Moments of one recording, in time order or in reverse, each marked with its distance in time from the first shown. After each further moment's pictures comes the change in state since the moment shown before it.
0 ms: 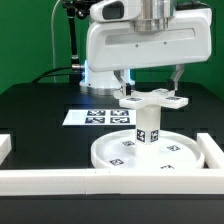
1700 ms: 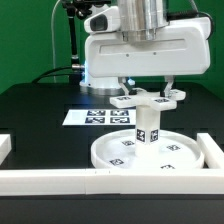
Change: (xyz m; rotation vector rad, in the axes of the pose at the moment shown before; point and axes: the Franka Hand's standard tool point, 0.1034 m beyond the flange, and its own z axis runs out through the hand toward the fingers) arm 0.001 0.002 0.010 0.075 0.040 0.692
